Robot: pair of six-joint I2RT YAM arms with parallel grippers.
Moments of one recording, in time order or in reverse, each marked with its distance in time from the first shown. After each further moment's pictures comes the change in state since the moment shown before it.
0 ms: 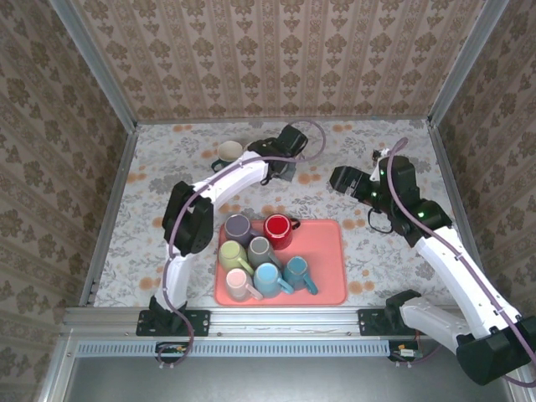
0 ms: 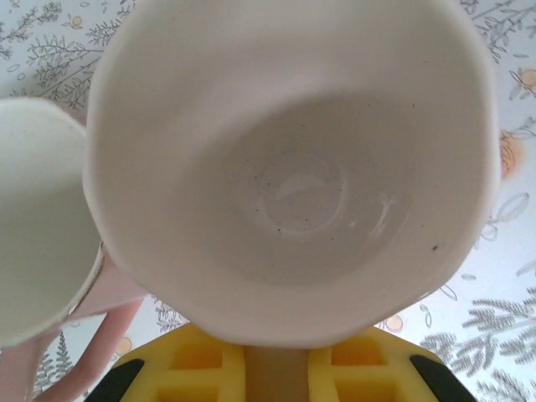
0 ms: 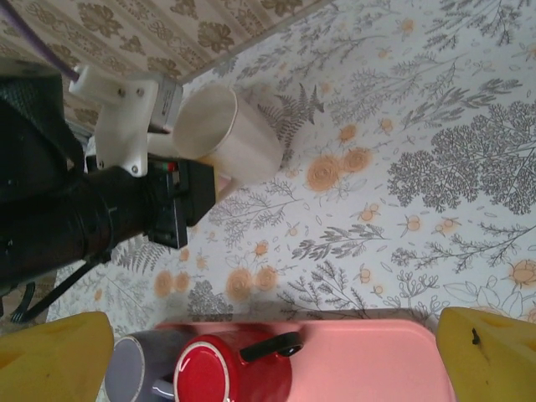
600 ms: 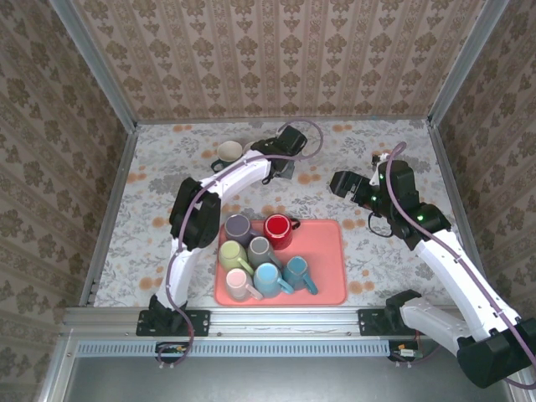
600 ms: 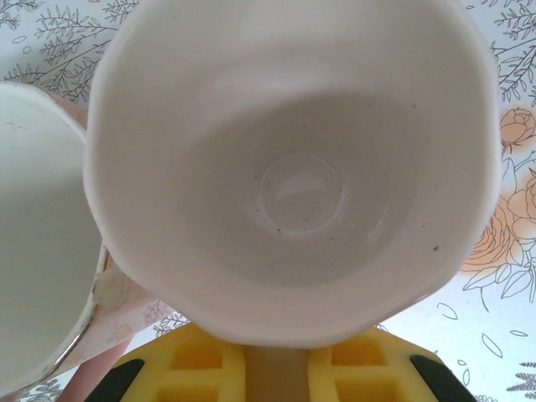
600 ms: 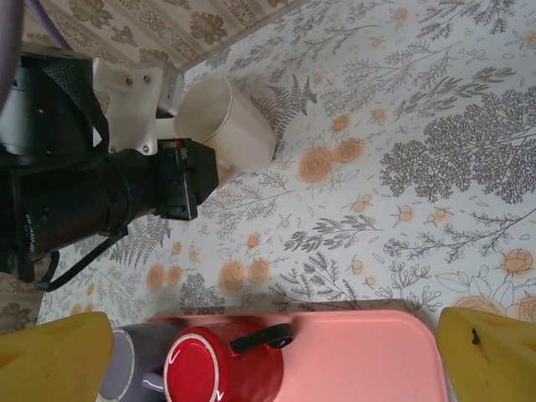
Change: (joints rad) left arm 0.027 0.059 0.004 0.031 -0.016 -0.075; right arm 0.000 -0.019 -0.030 0.001 0.000 -0.004
